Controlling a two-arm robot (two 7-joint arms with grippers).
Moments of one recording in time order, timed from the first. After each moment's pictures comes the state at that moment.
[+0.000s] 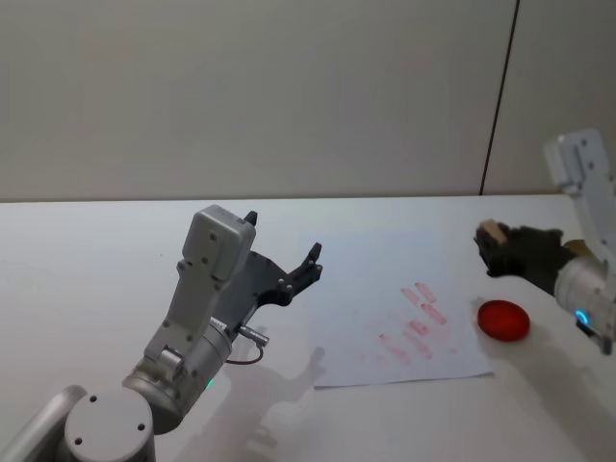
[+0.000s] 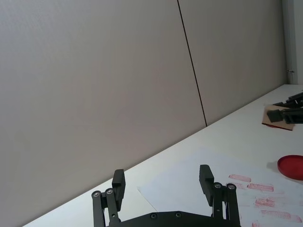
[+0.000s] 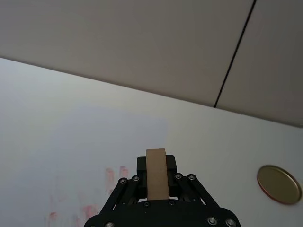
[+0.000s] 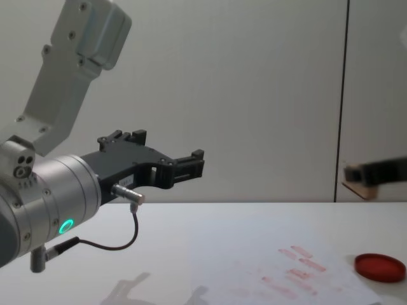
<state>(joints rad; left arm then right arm) -0.24 0.38 0.45 -1.63 -0.20 0.01 -0.01 0.34 0.25 -0.21 -1.55 0.17 0.55 0.19</state>
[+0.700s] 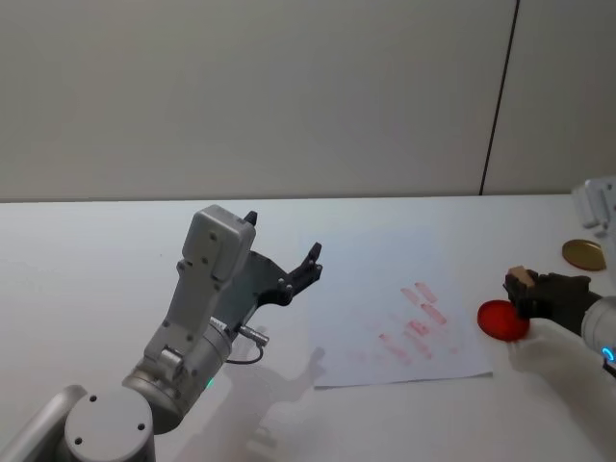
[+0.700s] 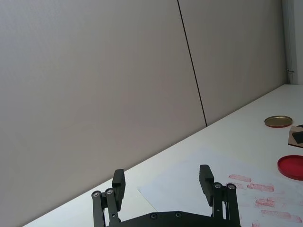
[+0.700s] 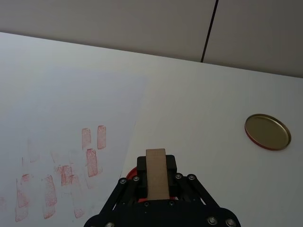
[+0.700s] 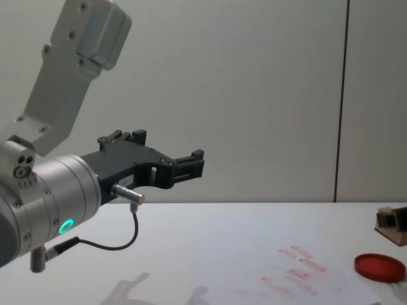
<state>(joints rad) -0.24 0.38 0.45 -1.63 -0.20 0.01 -0.01 0.28 0.29 -0.18 -1.53 0.23 0.59 0.17</state>
